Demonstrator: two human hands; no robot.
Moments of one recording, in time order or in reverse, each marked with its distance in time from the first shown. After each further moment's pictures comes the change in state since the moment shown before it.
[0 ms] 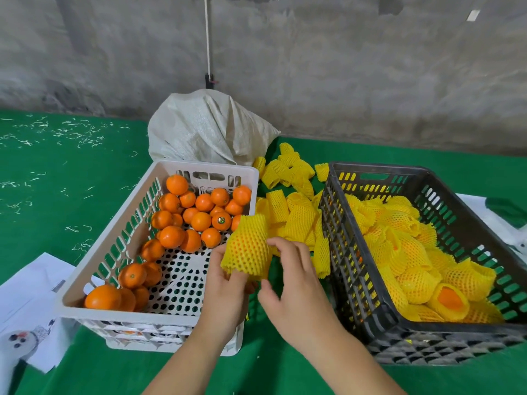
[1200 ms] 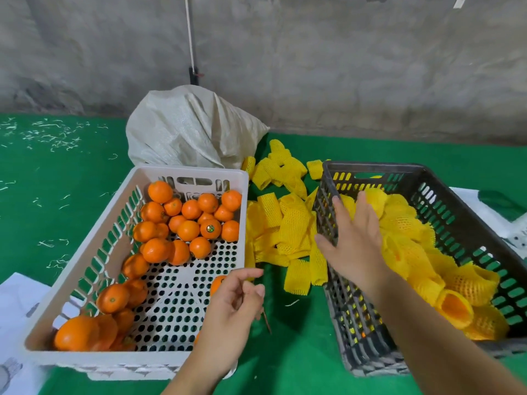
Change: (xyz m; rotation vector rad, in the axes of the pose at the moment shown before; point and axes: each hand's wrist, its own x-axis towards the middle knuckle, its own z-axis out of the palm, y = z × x) left_hand 0.007 -0.008 0.004 0.212 -0.196 -0.090; right_hand 0.096 0.128 -0.059 -0.509 0.060 0.316
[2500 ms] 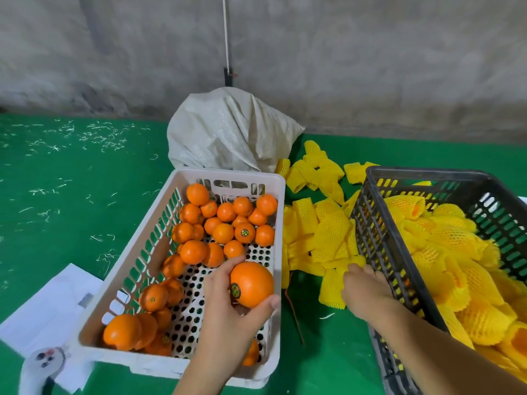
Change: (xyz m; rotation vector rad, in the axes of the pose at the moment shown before) left_hand 0.001 0.038 -0.049 0.327 0.246 0.066; right_hand 0.003 -0.008 0.087 -0.483 -0.571 -0.093
